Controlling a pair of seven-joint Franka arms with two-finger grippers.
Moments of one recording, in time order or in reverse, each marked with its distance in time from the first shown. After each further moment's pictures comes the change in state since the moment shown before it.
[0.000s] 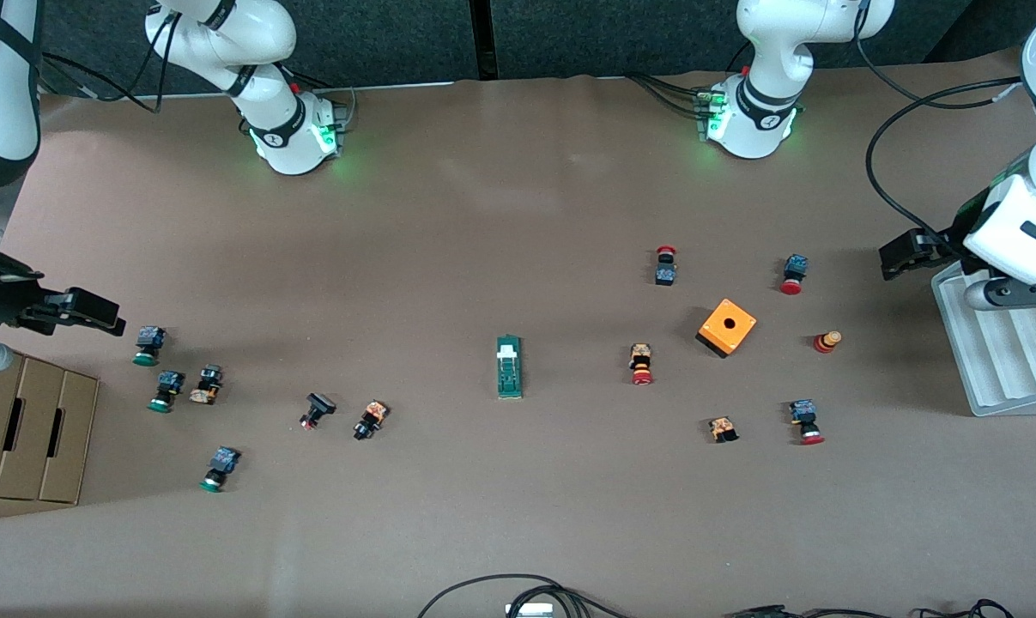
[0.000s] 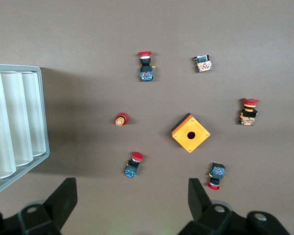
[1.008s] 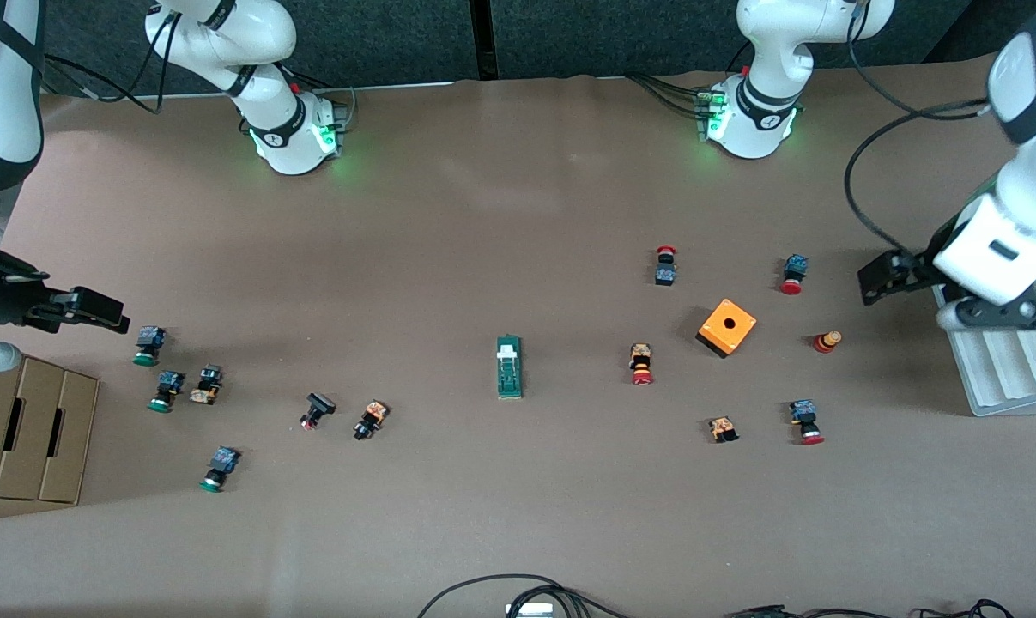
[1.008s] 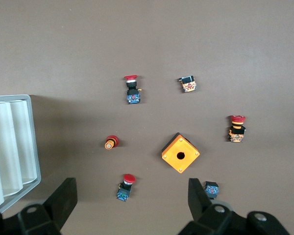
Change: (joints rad) left arm -0.013 0.070 -0.034 0.027 0.001 0.099 0.001; right arm 0.000 0.003 0.003 -0.004 0.000 -0.016 -0.007
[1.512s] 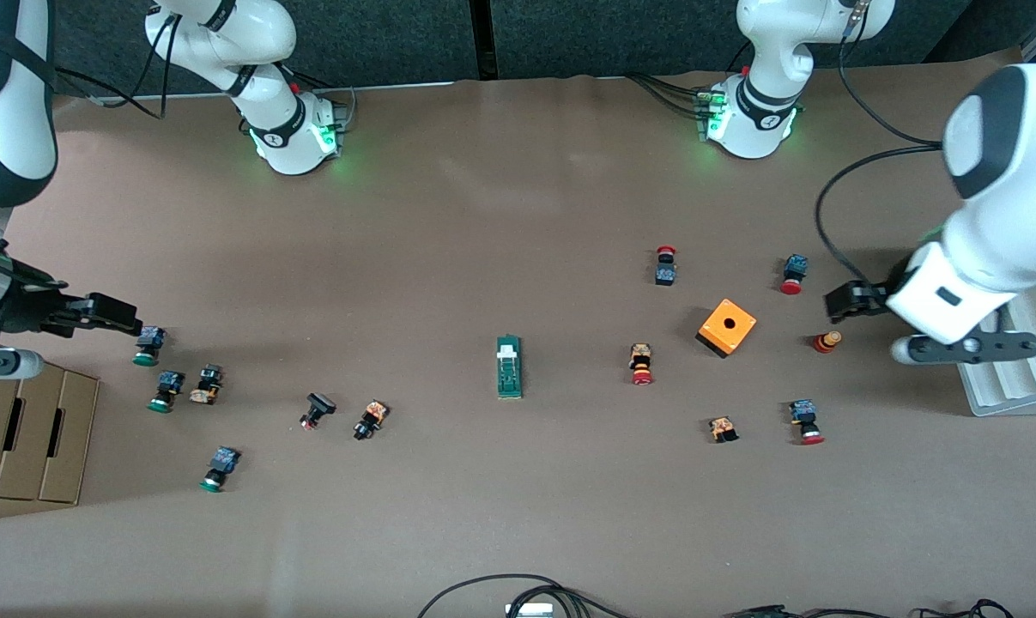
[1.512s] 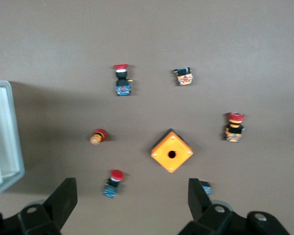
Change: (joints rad) left arm -0.039 0.053 -0.024 -0.001 -0.006 -0.006 -0.133; right arm 0.005 0.031 0.006 -0.004 0.001 -0.003 -0.018
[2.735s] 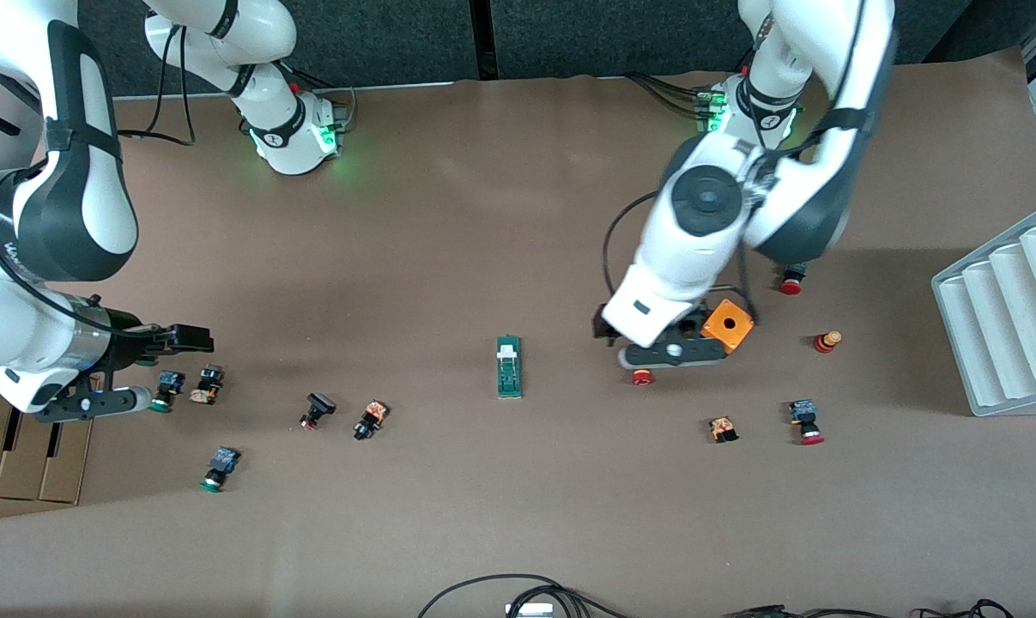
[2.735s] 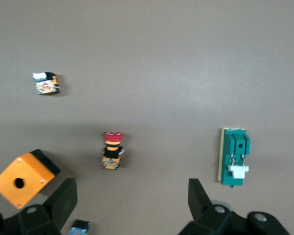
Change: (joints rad) left arm -0.385 0.187 -0.021 -0.076 0.039 0.420 -0.470; right arm 0.052 0.135 0.002 -0.004 0.050 0.007 -0.171
